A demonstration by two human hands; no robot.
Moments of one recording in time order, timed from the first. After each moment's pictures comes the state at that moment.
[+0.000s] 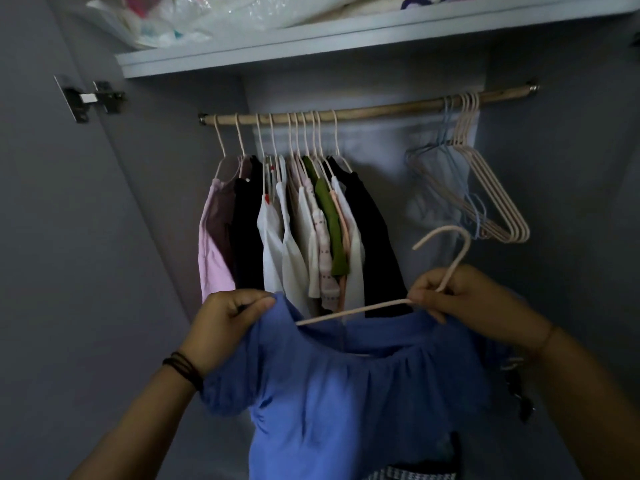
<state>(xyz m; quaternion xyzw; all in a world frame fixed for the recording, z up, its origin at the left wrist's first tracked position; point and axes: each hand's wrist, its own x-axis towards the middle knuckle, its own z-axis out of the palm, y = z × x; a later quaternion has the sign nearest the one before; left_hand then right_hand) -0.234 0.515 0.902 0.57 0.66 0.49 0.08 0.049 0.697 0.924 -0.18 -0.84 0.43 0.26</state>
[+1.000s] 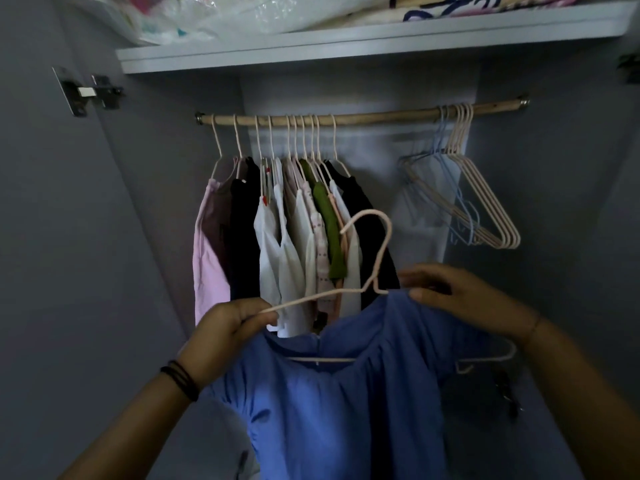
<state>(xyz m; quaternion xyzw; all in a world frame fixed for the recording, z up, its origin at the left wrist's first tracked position) -0.246 0.510 0.889 0.65 0.64 0.42 0.05 0.045 0.710 0.922 -0.23 -0.86 0.40 0.22</state>
